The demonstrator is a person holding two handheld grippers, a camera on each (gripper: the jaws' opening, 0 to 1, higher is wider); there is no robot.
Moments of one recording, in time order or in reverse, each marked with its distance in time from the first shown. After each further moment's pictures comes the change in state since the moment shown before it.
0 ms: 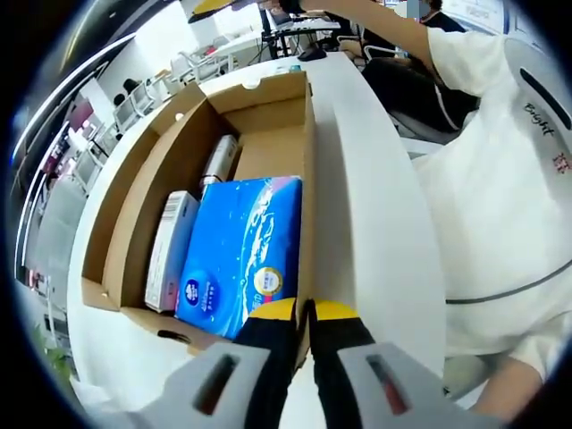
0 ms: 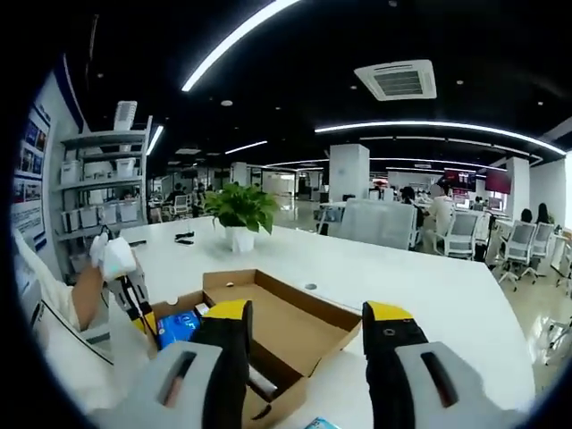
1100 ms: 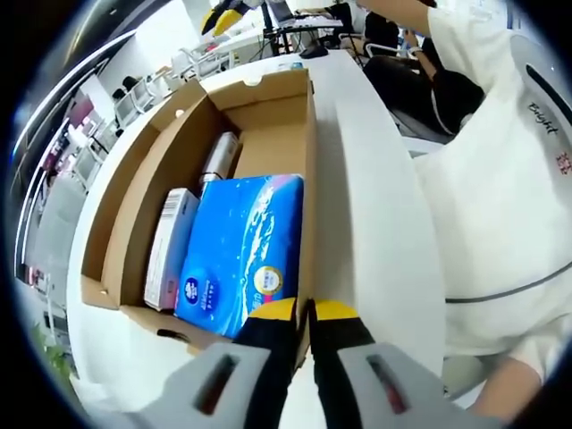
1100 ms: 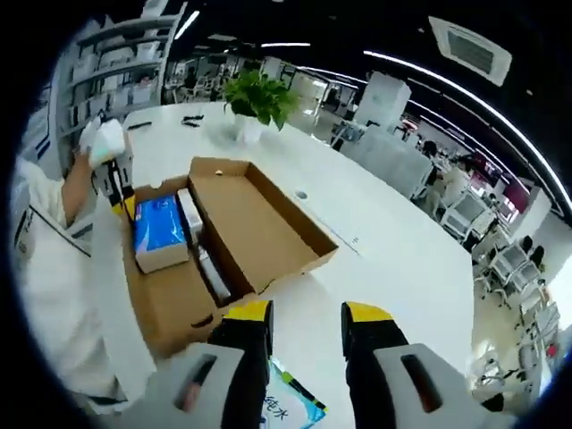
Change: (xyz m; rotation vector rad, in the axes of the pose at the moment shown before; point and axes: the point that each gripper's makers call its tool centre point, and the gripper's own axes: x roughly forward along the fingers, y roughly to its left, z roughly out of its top) left arm 0.001 0.000 0.000 -0.006 0.016 0.000; right arm -0.004 -0.045 -0.042 -0.197 0.403 0.005
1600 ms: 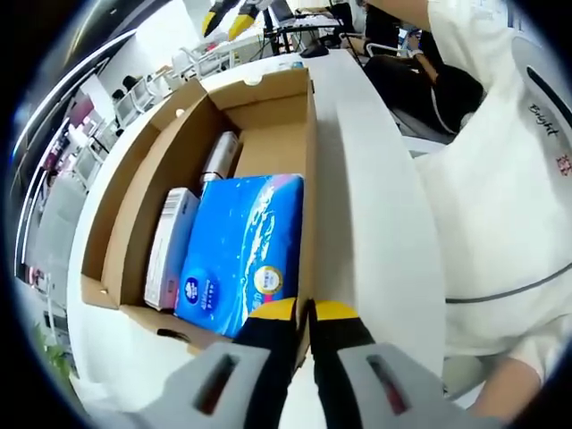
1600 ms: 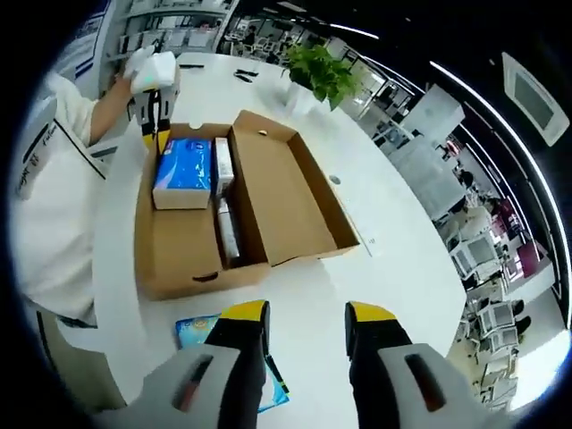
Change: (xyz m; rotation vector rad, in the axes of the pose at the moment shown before) left arm 0.000 0.001 -0.001 -0.002 -0.002 0.002; right arm 0.002 0.009 -0.027 -0.414 0.208 0.057
